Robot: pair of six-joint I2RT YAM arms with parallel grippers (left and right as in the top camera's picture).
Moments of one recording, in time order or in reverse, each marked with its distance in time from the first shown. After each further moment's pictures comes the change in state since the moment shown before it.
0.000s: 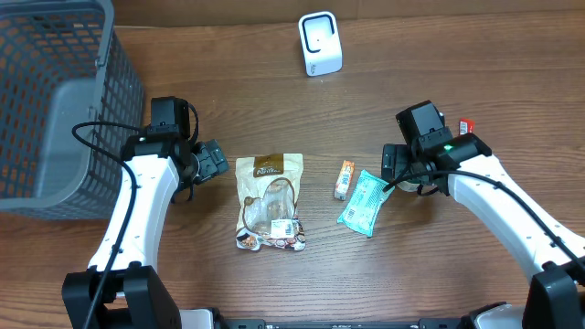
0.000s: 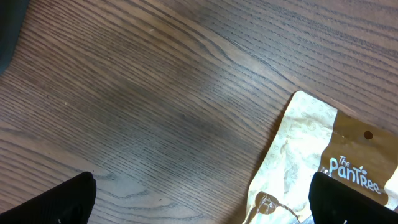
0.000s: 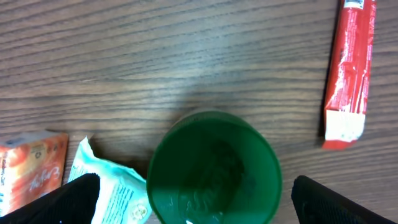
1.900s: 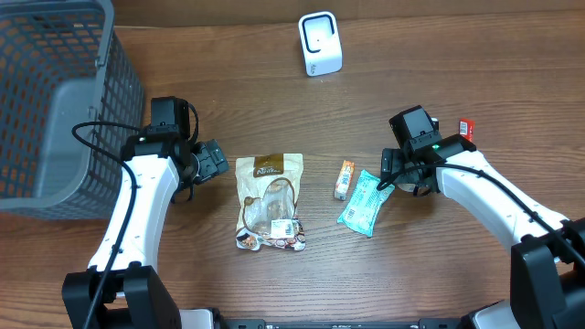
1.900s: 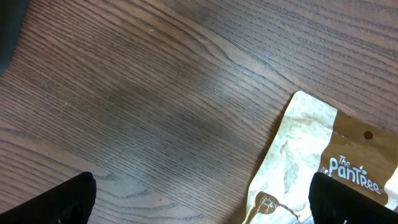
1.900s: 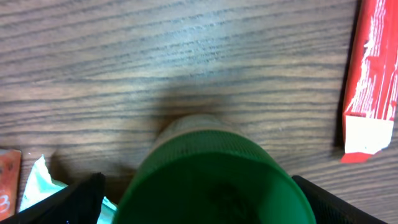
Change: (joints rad) left arm 0.000 0.000 0.000 0.000 0.000 0.000; right arm 0.000 0.096 -0.031 0.075 0.031 0.004
